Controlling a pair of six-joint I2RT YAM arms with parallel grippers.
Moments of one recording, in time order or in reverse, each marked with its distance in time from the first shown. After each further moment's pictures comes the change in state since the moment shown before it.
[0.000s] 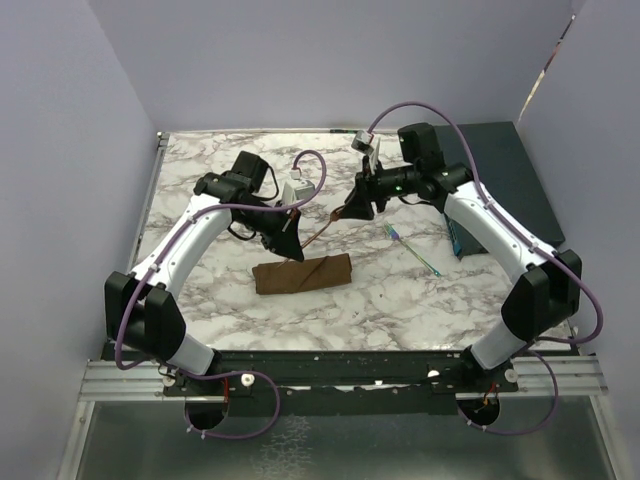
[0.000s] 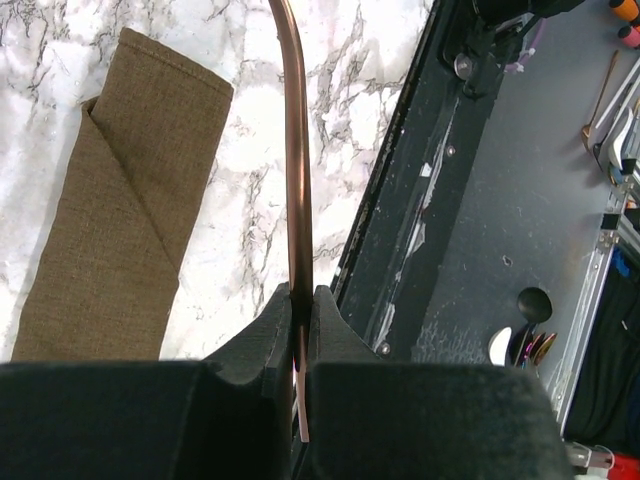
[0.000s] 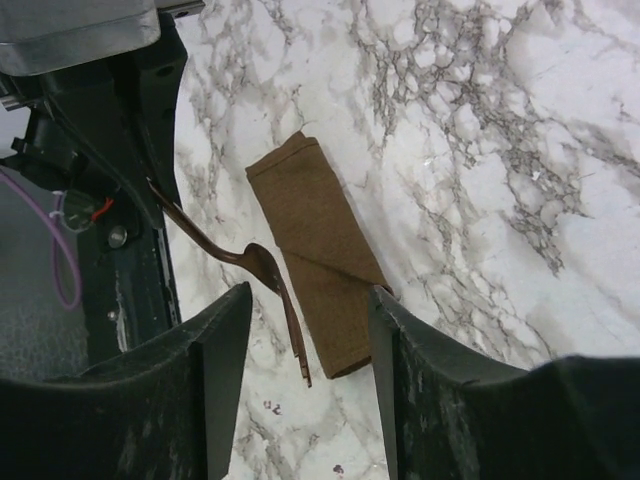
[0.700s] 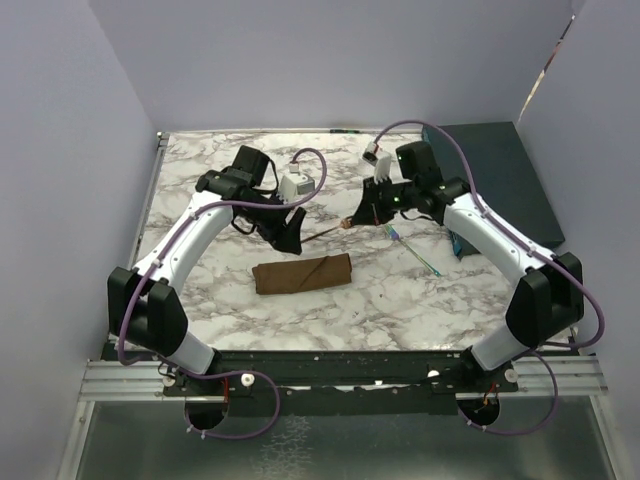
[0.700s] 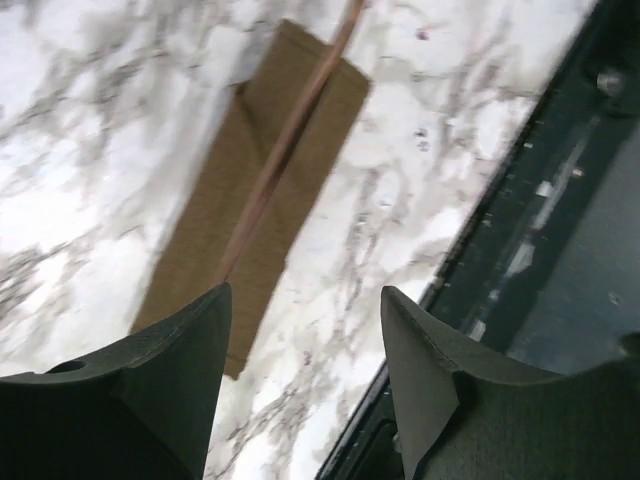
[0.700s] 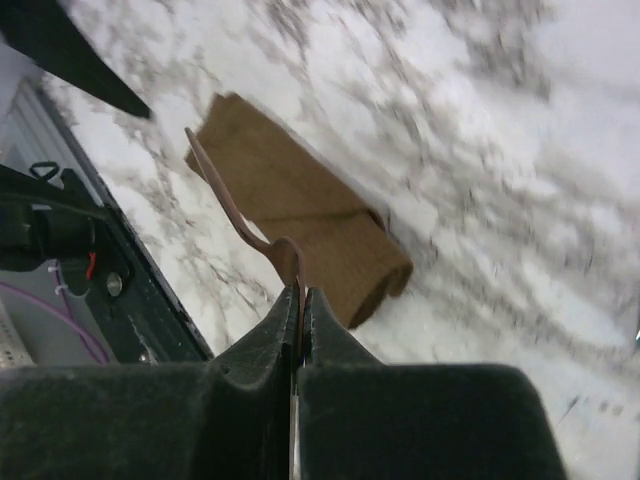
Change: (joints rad) left arm 0.006 0.026 0.022 0.075 -0.201 -0.022; right arm 0.002 -0.018 -0.109 0.019 0.198 0.279
